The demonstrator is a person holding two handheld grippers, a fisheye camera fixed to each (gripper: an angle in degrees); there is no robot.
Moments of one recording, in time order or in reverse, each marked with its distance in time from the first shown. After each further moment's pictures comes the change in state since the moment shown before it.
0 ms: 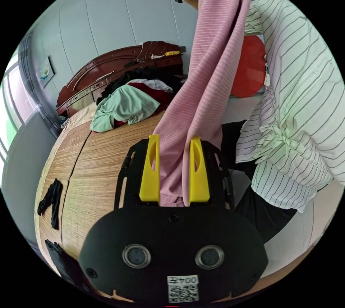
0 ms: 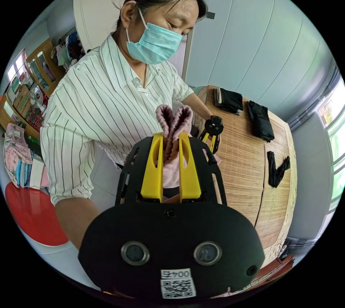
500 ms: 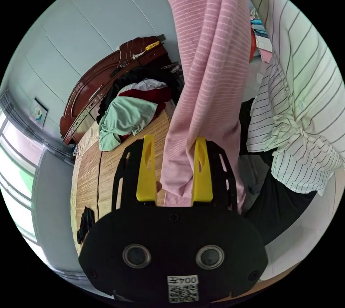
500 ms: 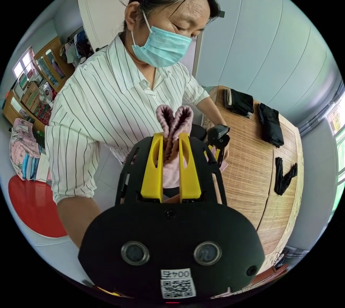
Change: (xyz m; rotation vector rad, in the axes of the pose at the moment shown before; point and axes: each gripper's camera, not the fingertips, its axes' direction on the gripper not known) left arm 0.041 -0.099 0.048 -0.099 -0.052 0.293; right arm 0.004 -0.024 0.015 -0.023 -0.086 -0.042
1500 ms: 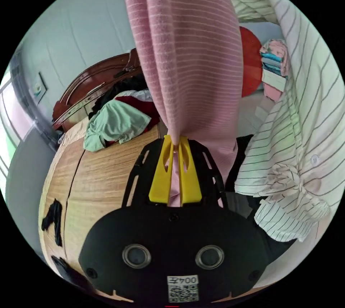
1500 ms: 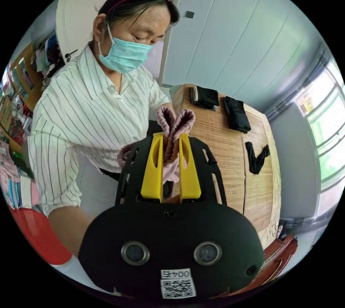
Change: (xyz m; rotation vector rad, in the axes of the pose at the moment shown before) left arm -0.010 -0.010 0.043 0.145 0.004 -0.426; right arm -0.079 0.062 -0.031 0.033 0.331 0.201
